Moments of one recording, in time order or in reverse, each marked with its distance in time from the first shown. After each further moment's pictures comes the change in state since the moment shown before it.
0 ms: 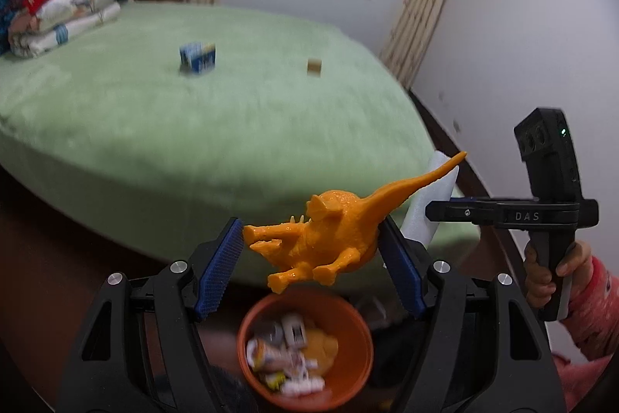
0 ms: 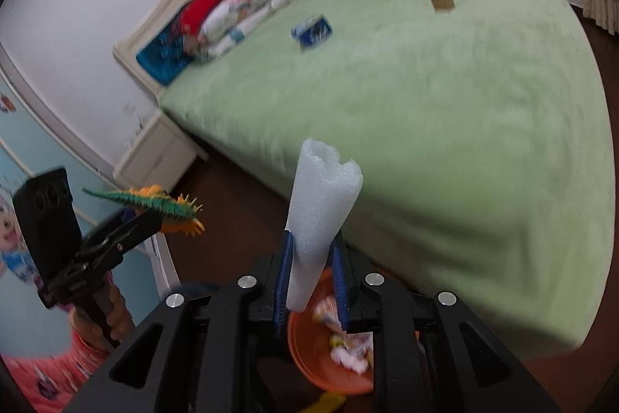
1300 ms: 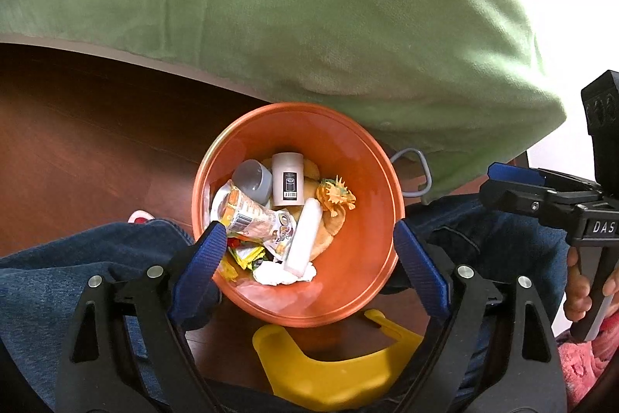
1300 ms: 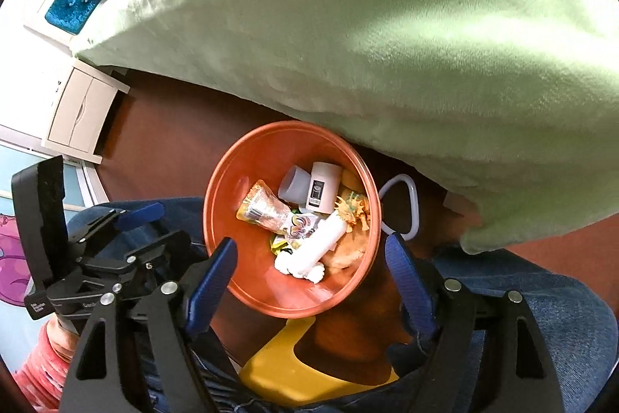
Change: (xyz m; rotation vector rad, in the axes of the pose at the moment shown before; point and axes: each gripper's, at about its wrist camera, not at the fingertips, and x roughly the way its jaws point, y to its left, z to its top) left arm 0.128 0.022 -0.134 -0.198 0.499 0.028; right arm 0.087 -0.054 -0.101 0.170 0.323 -0.219
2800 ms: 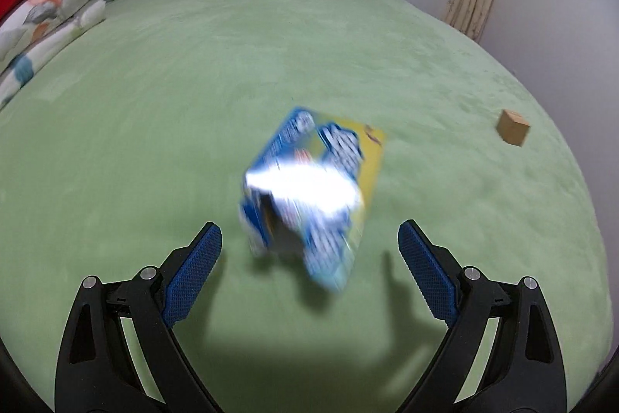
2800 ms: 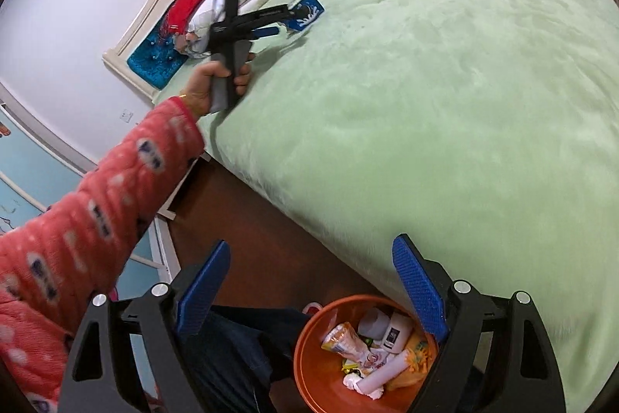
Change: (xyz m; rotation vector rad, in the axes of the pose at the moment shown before) left arm -0.047 0.121 0.482 0.249 -0.404 0.140; right arm -0.070 0.052 0.138 -0.118 -0.283 0.297
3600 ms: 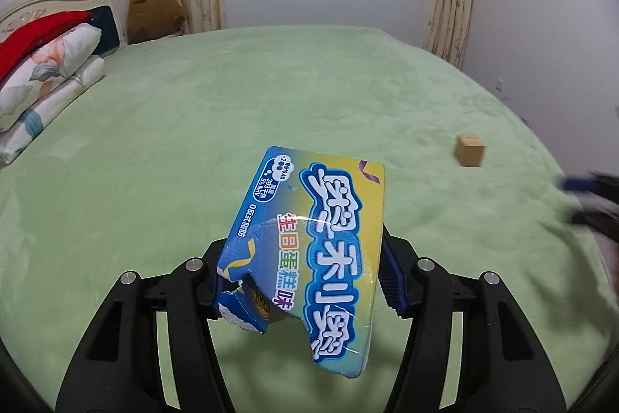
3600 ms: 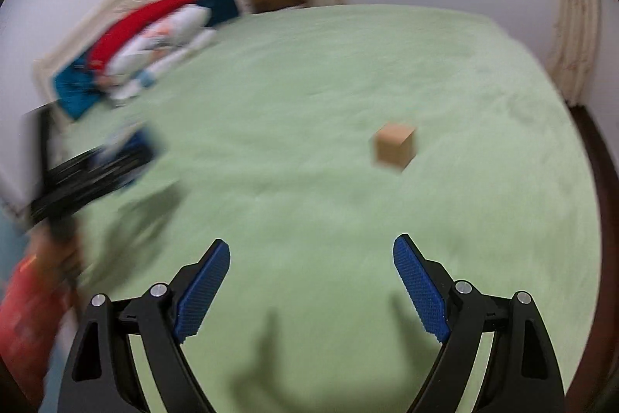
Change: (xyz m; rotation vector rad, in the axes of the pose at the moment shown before) left arm -0.072 -0.055 0.000 0.078 -0.151 0.026; right arm 0.032 -0.060 0.240 -0.133 -0.211 -0.455
